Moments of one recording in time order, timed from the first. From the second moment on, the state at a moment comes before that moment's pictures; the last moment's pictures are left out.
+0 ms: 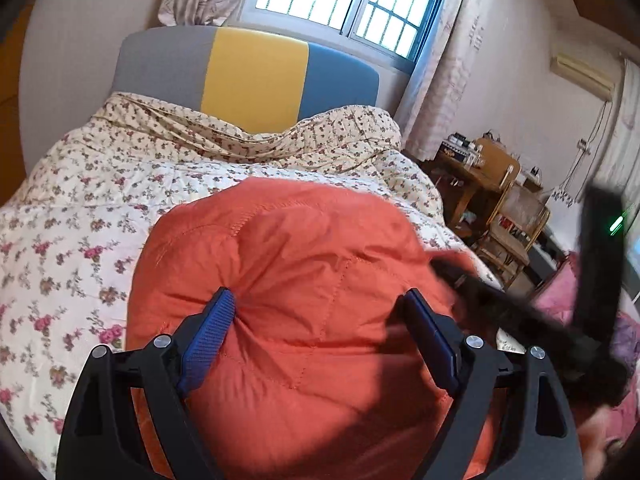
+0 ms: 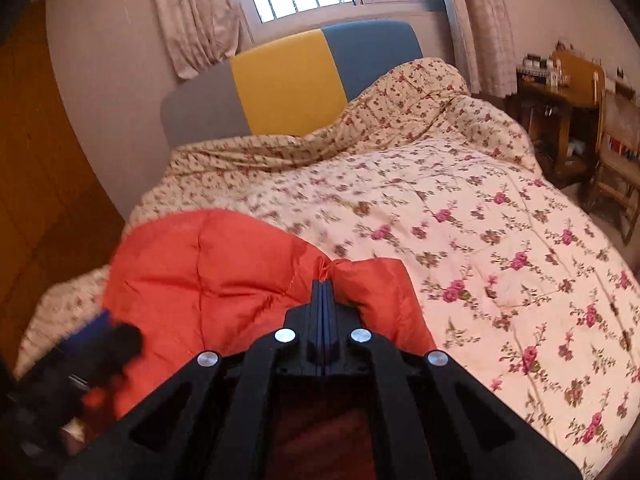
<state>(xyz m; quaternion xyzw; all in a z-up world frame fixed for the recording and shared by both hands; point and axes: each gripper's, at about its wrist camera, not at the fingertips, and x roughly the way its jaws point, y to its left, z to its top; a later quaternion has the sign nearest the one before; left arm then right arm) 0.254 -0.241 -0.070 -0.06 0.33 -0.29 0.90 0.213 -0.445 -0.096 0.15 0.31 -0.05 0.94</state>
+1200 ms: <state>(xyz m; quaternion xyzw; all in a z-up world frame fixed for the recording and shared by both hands) 0.297 -0.273 -0.138 -0.02 0.32 -0.25 0.91 0.266 -0.470 -0.183 0.21 0.38 -0.05 0.90</state>
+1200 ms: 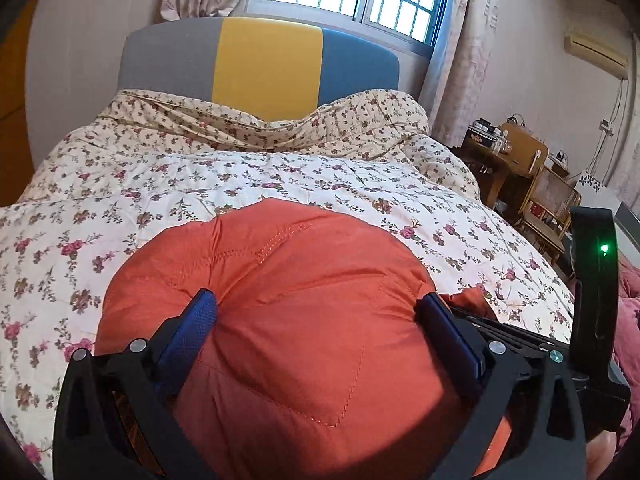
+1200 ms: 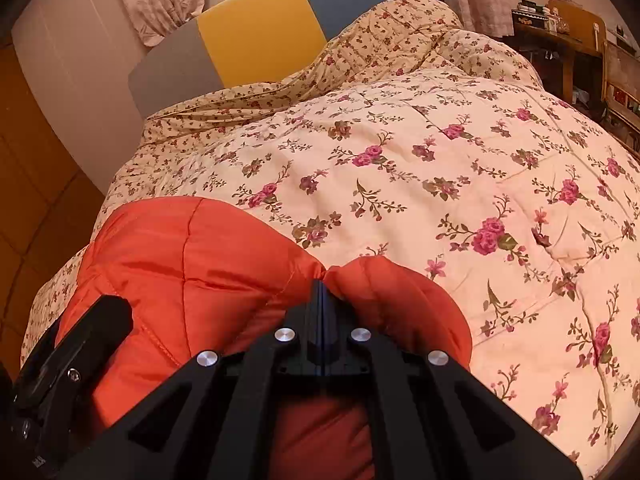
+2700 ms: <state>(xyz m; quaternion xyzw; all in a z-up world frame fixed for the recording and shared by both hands) 0.312 -0.222 -0.082 -0.06 0.34 -0.12 0.93 0.263 -0.433 -0.122 0.14 0.35 0.00 0.93</state>
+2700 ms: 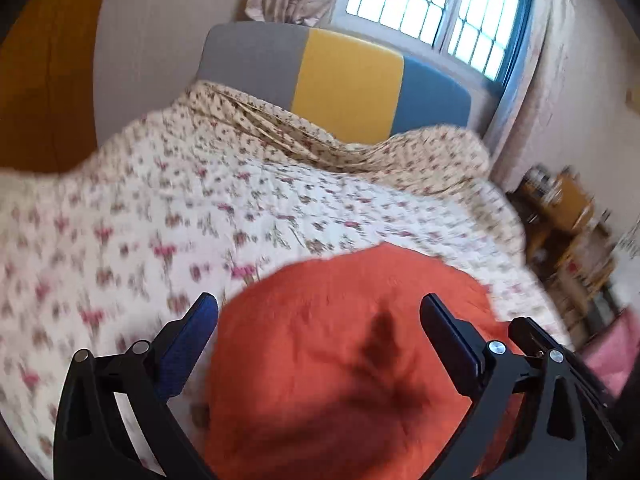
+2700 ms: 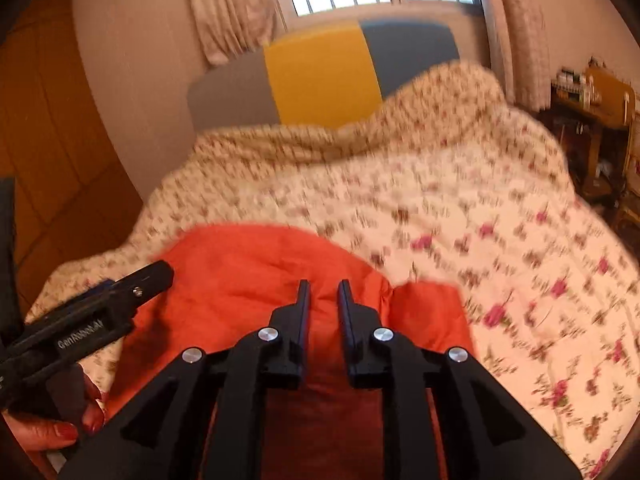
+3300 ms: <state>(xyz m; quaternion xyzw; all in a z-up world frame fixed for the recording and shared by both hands) 0.339 -0.259 -0.138 0.03 0.36 -0.10 0.93 0.267 -0.445 -0.161 0.18 0.34 -0.02 0.92</state>
